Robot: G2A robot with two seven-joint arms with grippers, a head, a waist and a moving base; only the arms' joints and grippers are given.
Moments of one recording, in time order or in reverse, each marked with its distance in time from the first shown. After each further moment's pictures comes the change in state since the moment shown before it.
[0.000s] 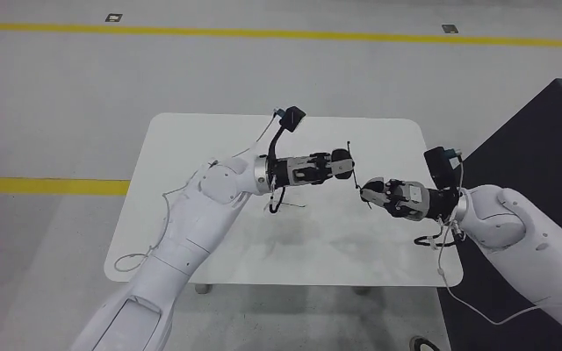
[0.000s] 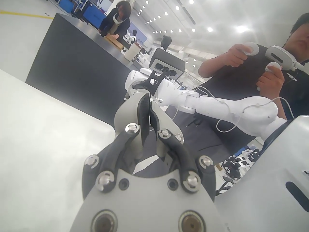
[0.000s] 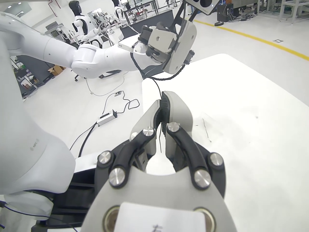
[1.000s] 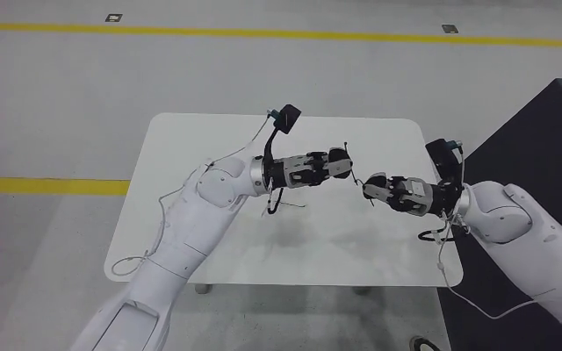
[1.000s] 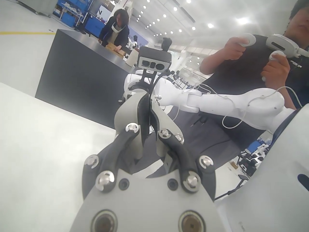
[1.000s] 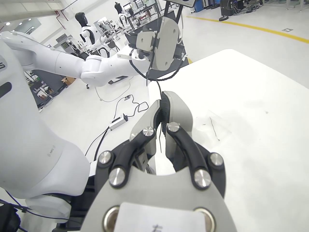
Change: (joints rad) left arm 0.022 0.017 -0.019 -0.049 0.078 -0.072 0.063; right arm 0.015 -0.026 0.022 0.041 0.213 0.000 0.203
